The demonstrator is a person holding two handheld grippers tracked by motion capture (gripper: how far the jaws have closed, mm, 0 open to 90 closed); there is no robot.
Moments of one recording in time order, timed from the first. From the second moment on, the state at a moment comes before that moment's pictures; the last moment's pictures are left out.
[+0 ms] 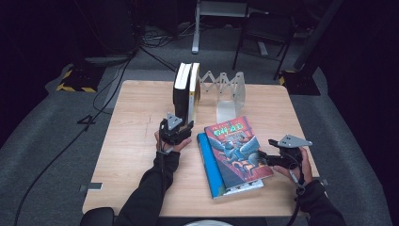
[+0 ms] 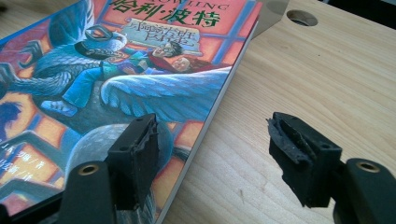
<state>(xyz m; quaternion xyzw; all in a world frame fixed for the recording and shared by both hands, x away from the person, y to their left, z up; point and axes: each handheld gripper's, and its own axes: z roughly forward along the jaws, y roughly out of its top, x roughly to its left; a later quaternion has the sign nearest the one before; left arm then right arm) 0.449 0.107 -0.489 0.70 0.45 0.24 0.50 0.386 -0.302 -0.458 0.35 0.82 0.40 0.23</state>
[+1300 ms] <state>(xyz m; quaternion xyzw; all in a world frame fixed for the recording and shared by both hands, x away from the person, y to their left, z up) 0.475 0.080 -0.495 0.71 0.48 0.29 0.43 0.388 -0.300 -0.458 0.35 0.82 0.40 0.22</state>
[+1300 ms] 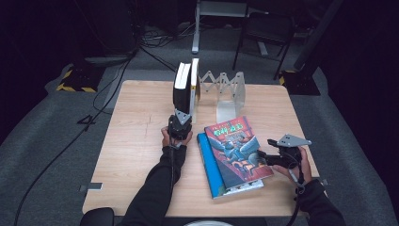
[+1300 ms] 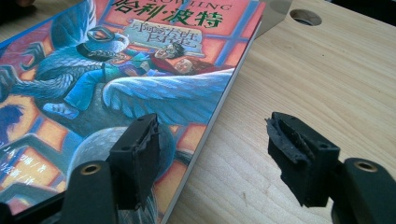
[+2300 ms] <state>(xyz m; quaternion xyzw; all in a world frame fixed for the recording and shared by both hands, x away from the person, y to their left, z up) 0.409 0.101 -0.474 0.83 0.31 0.22 0.40 0.364 -0.290 -0.449 0.29 0.85 0.39 0.19</state>
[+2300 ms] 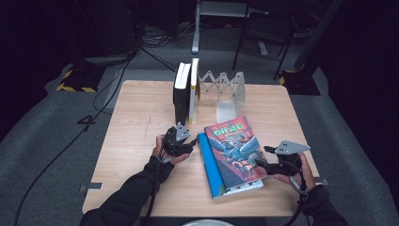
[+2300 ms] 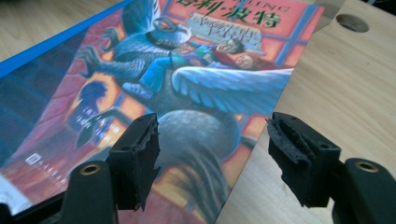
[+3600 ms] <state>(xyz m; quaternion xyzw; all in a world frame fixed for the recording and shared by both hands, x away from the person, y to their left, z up) 0.346 0.138 -0.502 0.91 0.20 0.07 0.36 0.337 -0.313 -0.463 0.27 0.88 0.38 0.10</state>
